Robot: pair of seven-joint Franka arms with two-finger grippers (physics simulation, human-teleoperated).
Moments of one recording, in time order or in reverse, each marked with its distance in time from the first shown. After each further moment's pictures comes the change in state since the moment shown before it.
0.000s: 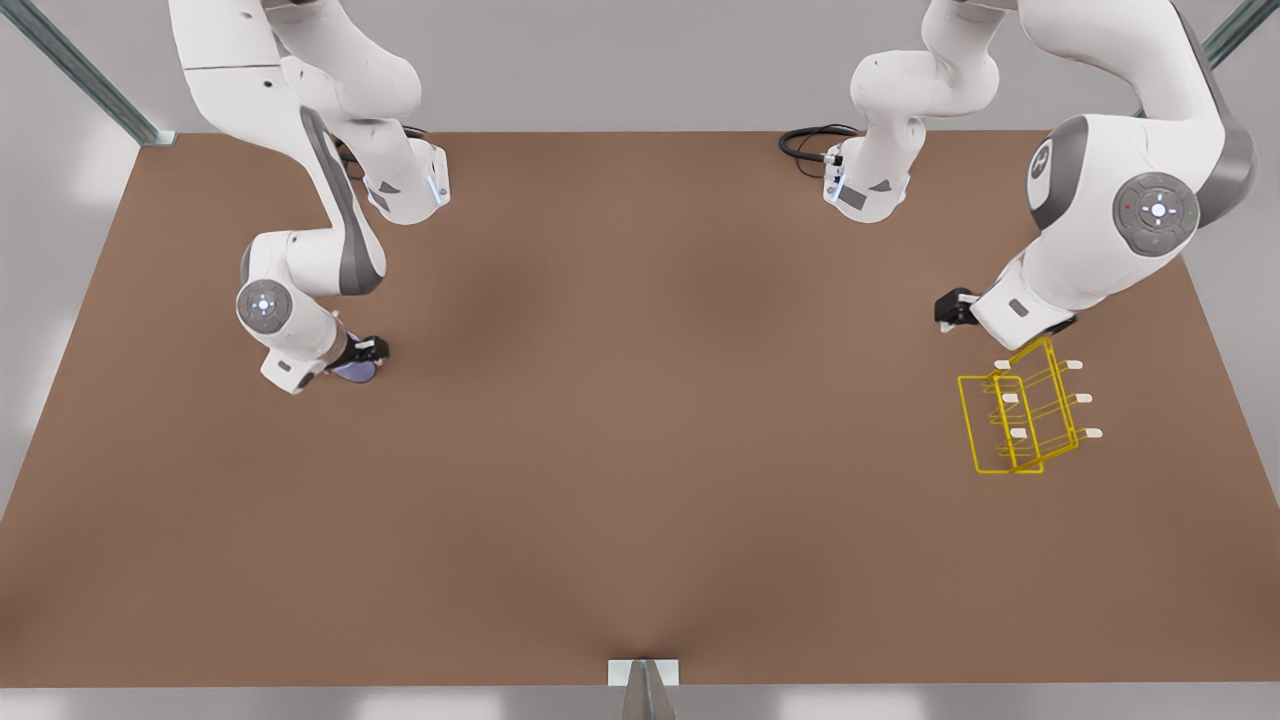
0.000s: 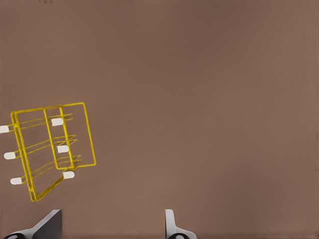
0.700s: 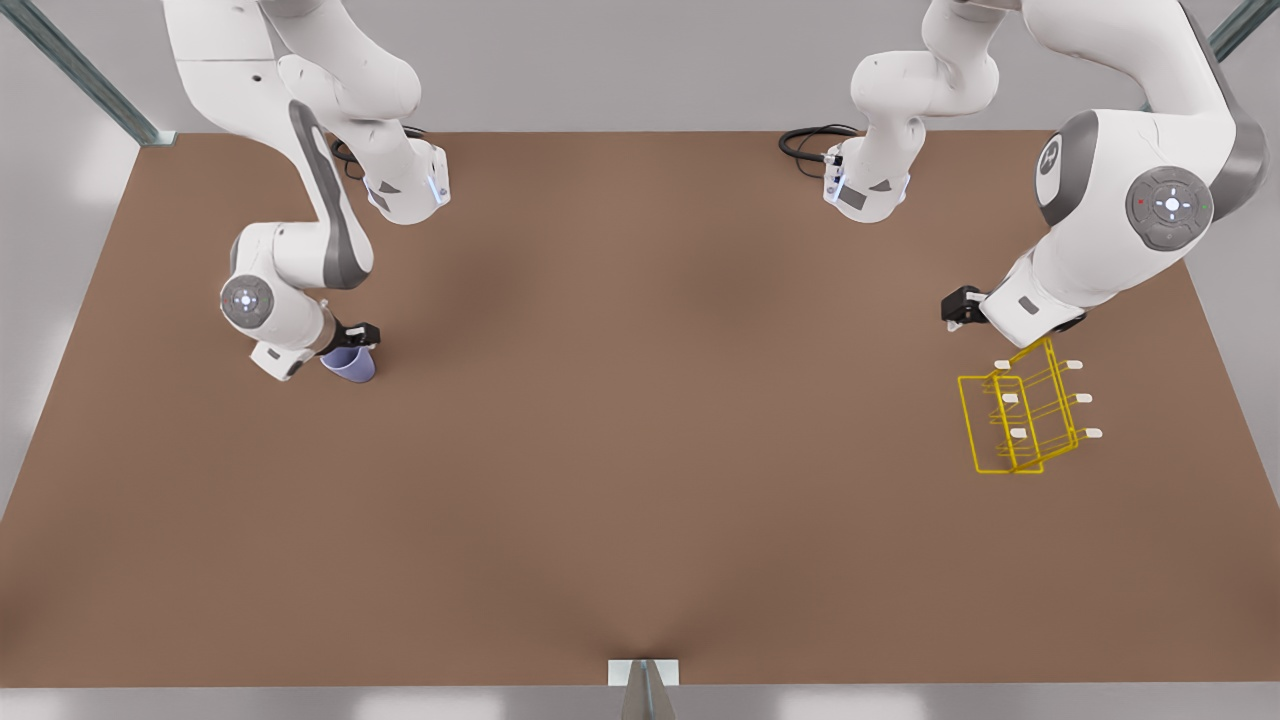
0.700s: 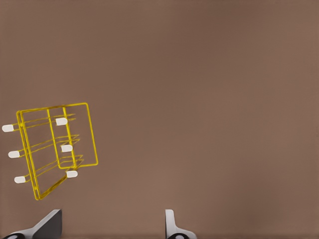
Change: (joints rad) left arm 0.010 0.000 0.001 0.016 0.000 -0.010 0.000; right arm -0.028 -0.027 -0.008 -0.054 0.044 -0.062 -0.034
